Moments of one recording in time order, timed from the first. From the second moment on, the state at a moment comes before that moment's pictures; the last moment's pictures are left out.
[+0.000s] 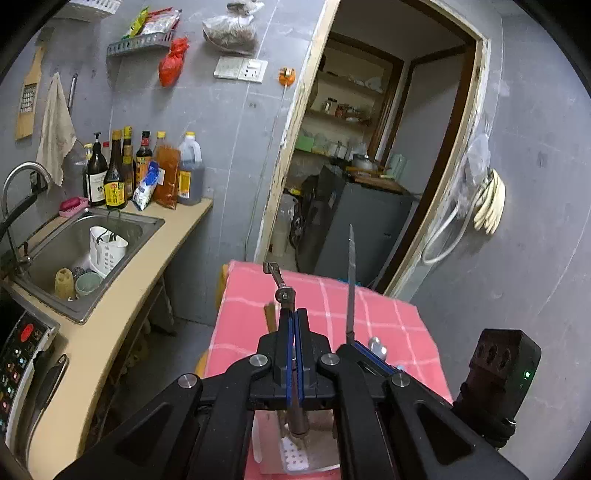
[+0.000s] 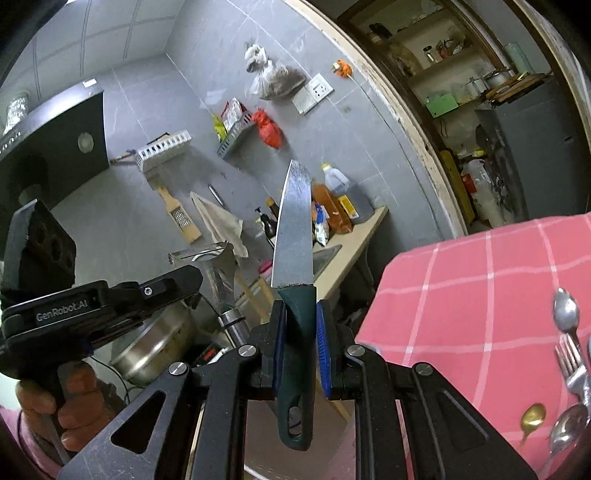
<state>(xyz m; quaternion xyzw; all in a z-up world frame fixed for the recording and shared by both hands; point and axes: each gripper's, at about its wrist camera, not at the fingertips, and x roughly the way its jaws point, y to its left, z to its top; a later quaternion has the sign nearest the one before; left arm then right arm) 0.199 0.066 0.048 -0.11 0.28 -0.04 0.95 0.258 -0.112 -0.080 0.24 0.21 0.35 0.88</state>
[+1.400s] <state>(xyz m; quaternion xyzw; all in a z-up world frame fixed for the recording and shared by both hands) 0.180 0.039 0.024 -0.12 0.29 -0.08 0.95 0.206 -0.198 -0.039 0.17 0.22 0.20 0.94</state>
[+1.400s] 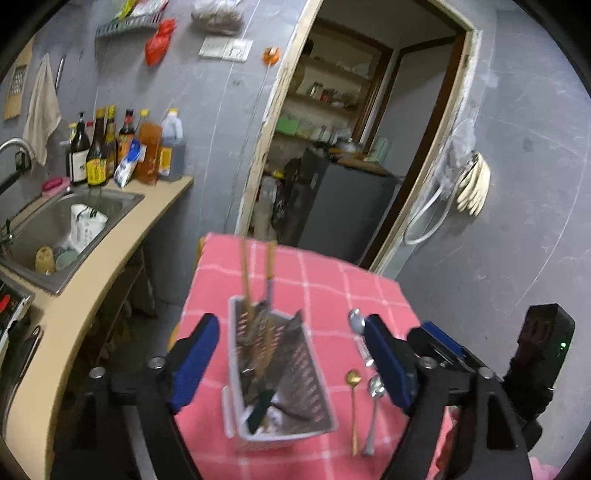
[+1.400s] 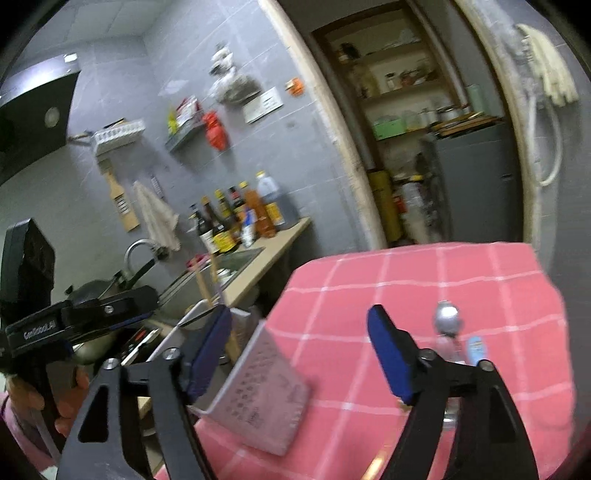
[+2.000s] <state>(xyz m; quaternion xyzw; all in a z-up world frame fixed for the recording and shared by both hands) 0.234 -0.099 -0.007 -0.07 0.30 -0.14 0.94 0.211 -0.346 -0.052 0.15 0.27 0.06 0.95</state>
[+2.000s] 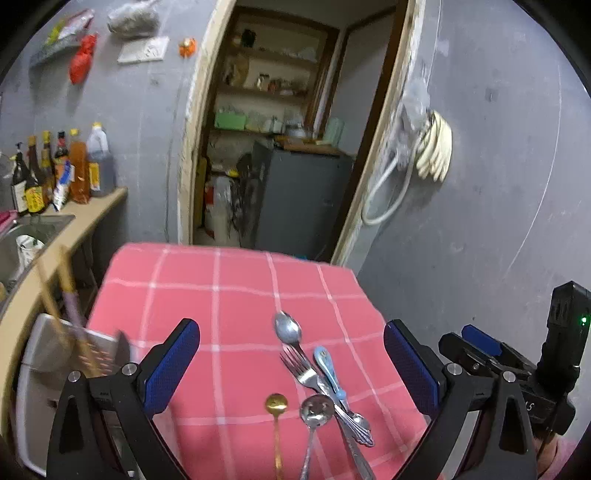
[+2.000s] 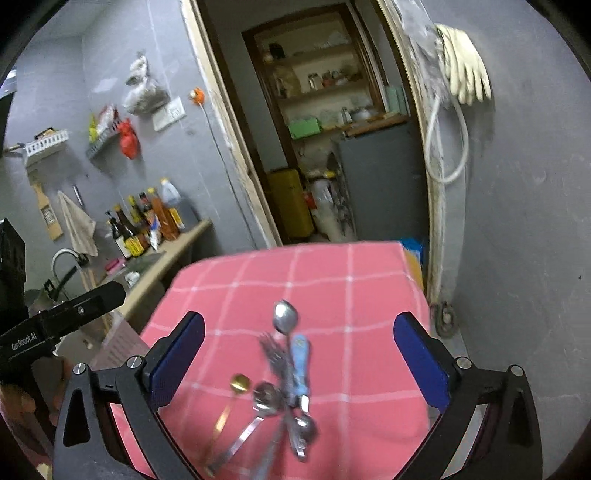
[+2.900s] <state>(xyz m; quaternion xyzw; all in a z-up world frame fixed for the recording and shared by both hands) 0.295 -0.109 -0.152 -0.12 0.52 -0.11 0.84 0.336 -0.310 -0.184 0.14 0.41 0.23 0.87</state>
